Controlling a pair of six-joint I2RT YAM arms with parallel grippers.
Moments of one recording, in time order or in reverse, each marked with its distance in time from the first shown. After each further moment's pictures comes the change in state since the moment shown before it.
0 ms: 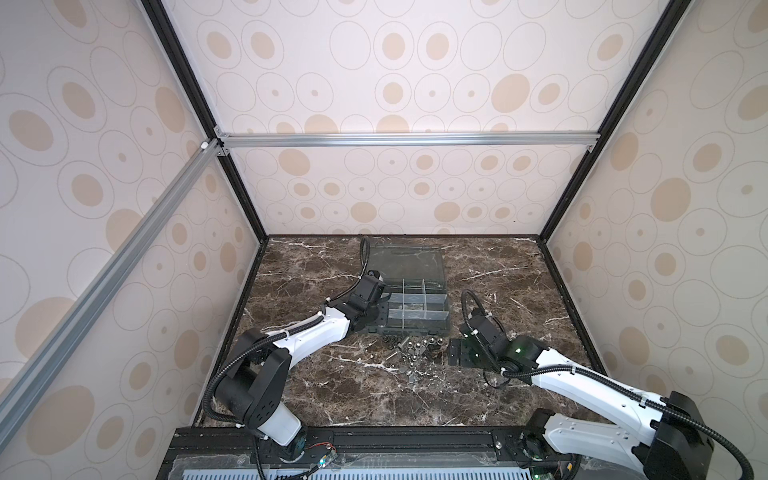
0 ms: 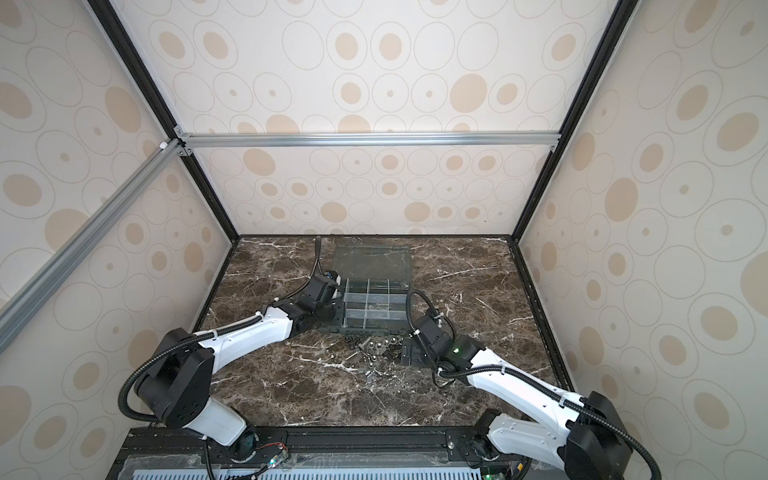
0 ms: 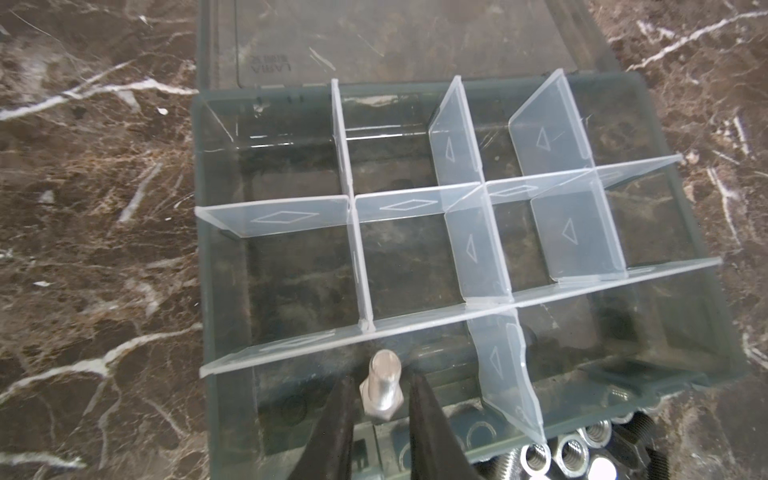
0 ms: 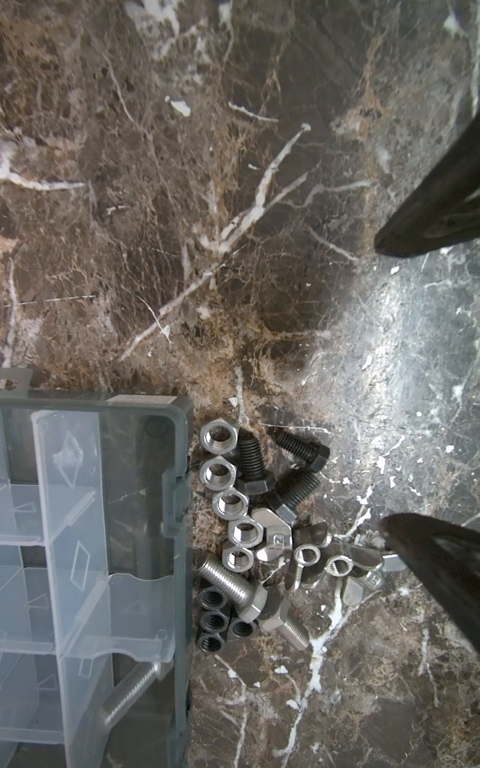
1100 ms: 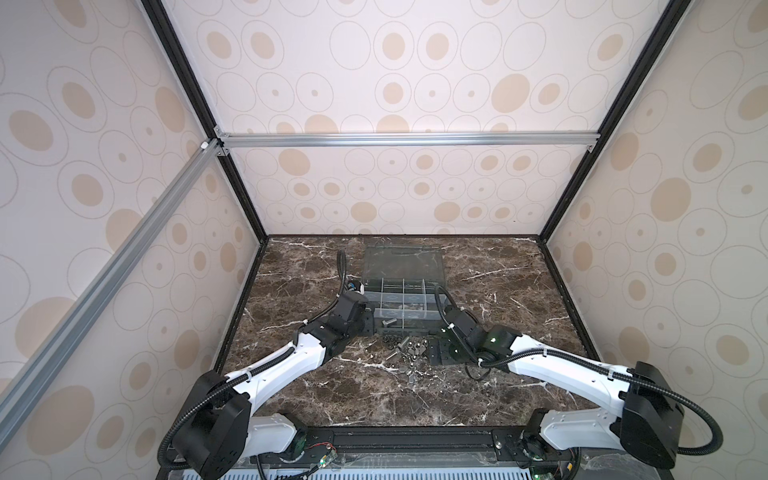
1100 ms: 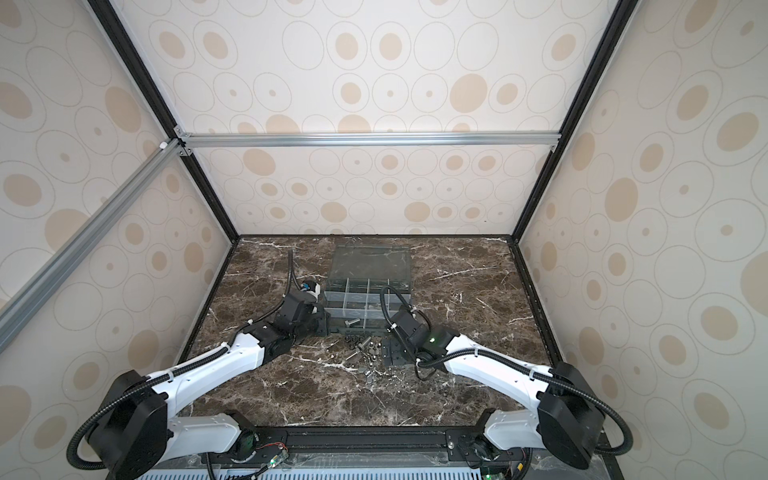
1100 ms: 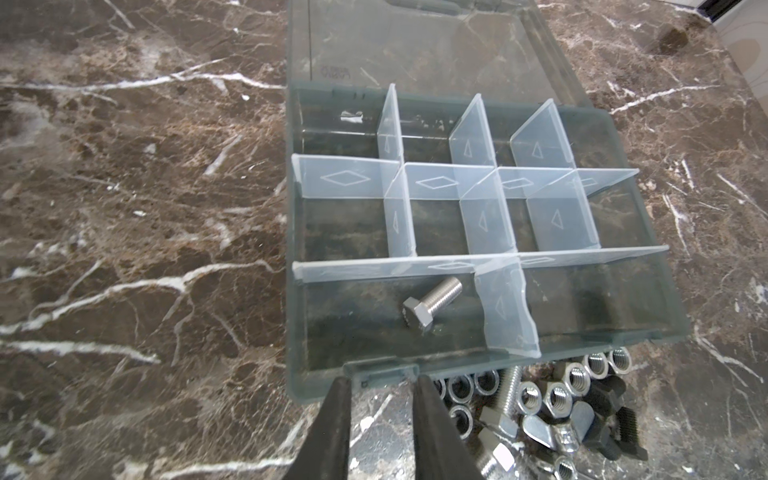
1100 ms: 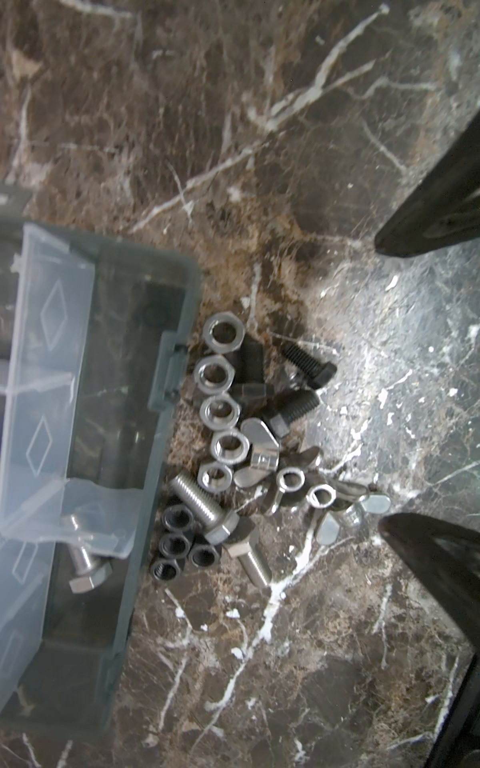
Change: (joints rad) left arm 0.005 -0.295 -0.243 0.044 -0.047 -0.078; right arm 0.103 0.238 0.174 0.045 -0.067 -0.105
